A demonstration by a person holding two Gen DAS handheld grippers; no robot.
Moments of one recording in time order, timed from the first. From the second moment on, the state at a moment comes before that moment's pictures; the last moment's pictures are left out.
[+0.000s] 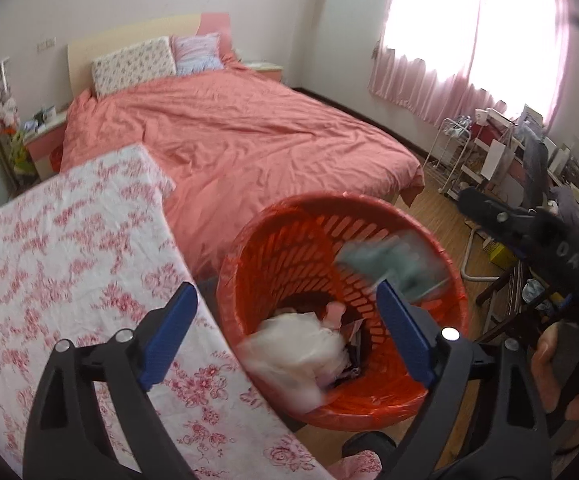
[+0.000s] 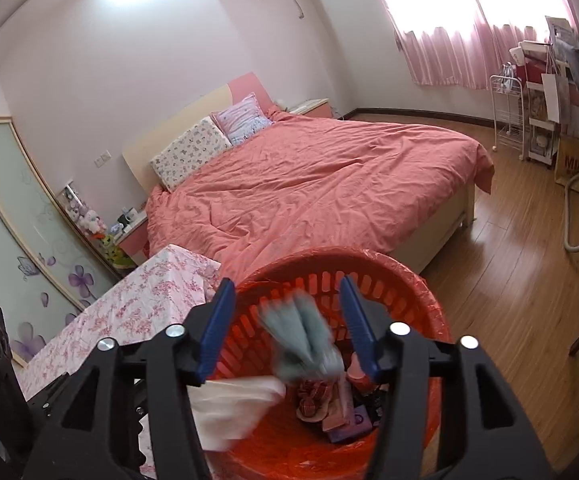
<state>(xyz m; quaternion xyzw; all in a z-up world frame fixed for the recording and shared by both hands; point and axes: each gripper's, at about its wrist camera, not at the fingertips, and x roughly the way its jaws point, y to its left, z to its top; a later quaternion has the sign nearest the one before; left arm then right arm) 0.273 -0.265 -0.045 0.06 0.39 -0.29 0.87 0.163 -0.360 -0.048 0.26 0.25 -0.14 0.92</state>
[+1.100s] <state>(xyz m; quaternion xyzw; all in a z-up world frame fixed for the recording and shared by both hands) 0.097 -0.034 0.013 0.02 0.26 -0.06 0.96 0.015 -0.197 -0.003 0.01 0.16 -0.27 0.95</state>
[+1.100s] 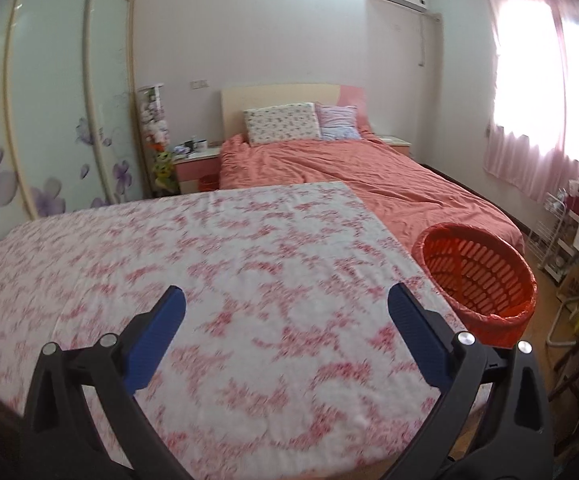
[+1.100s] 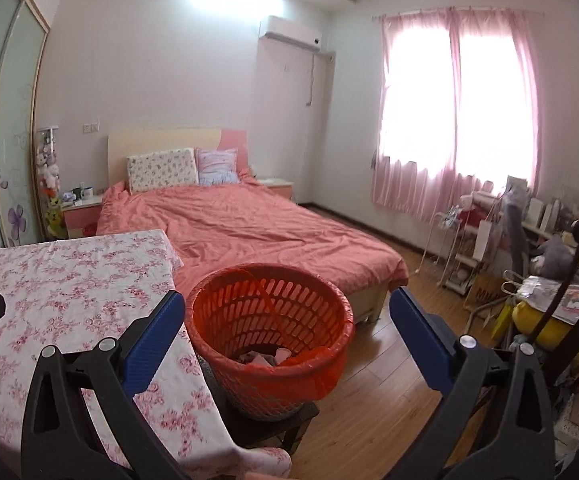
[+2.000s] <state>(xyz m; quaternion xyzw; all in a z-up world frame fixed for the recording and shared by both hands) 0.022 -0.010 0.000 0.01 0.26 -0.01 0.97 -0.007 -0.167 -0.033 0.06 0.26 -0.24 0.93</state>
